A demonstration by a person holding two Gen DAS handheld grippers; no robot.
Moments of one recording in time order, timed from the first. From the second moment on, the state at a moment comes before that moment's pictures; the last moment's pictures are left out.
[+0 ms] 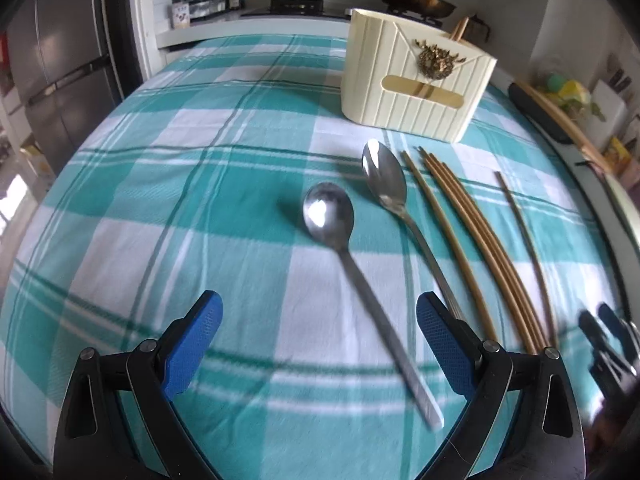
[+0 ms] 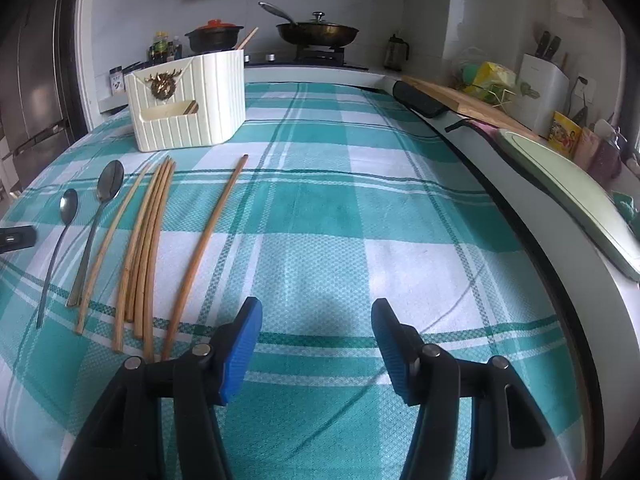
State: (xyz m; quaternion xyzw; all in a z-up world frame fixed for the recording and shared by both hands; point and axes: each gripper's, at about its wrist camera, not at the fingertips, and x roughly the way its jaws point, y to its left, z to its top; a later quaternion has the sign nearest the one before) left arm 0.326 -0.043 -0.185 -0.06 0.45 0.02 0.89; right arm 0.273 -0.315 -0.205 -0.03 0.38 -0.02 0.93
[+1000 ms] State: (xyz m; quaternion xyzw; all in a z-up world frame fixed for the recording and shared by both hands) left arm 0.328 -0.017 -0.207 0.00 0.49 0.03 0.87; right arm 0.337 -0.273 -0.198 0.01 0.45 0.11 0.89
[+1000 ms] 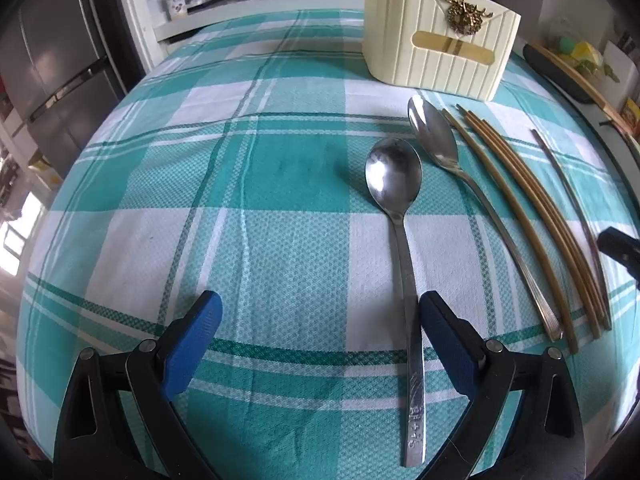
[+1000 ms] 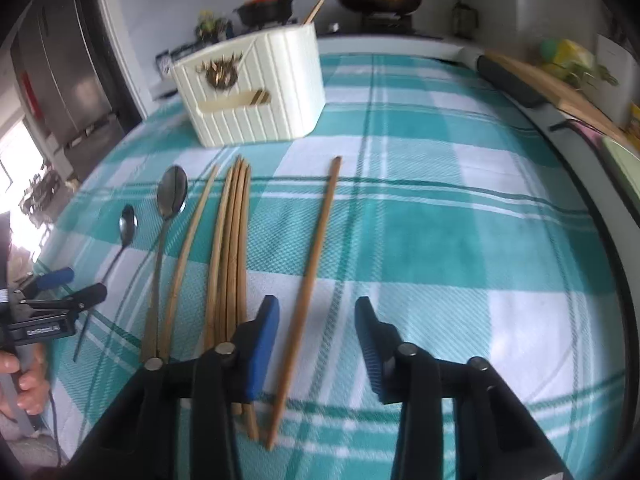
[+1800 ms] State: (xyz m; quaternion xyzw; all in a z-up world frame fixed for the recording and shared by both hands) left arm 0.332 0.003 -0.209 0.03 0.50 -0.04 0.87; right arm 0.297 -0.308 -0.202 -0.04 0.45 0.01 0.89
